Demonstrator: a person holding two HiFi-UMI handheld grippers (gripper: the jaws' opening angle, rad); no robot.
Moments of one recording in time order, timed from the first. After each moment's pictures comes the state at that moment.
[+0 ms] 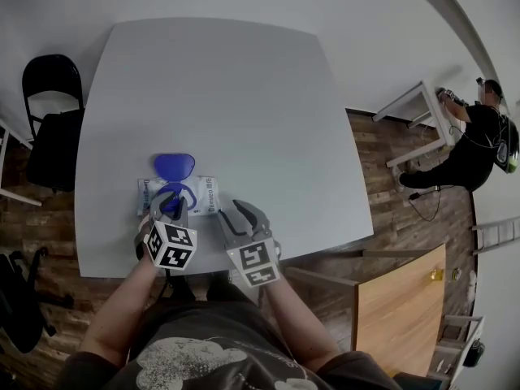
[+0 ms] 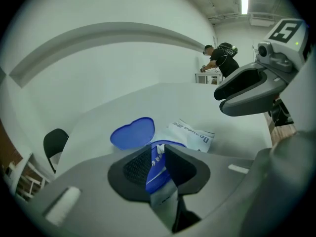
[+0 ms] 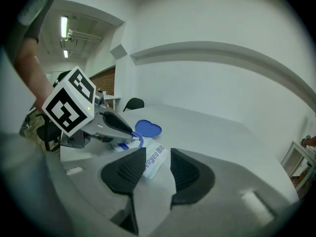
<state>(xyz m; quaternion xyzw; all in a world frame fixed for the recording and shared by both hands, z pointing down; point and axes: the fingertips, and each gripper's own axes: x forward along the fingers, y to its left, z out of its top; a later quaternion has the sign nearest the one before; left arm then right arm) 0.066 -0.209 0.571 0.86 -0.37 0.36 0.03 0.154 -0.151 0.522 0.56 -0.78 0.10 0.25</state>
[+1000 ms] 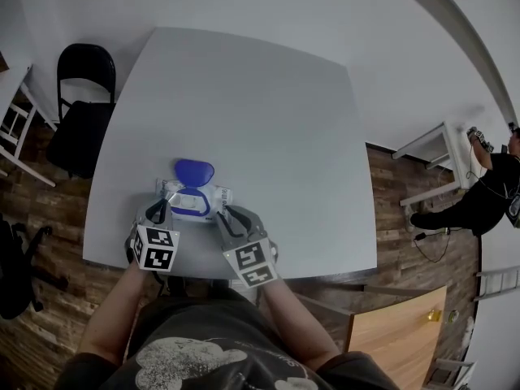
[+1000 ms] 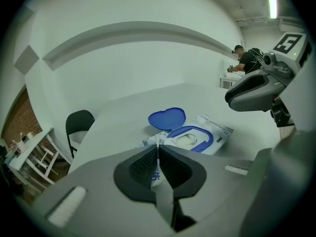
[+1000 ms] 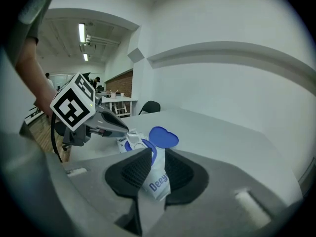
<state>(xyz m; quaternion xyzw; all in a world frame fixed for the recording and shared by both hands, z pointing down) -0.012 -0.218 0.566 0.81 -0.48 0.32 0.10 0.116 -0.174 0.515 0.47 -0.84 0.07 0.26</state>
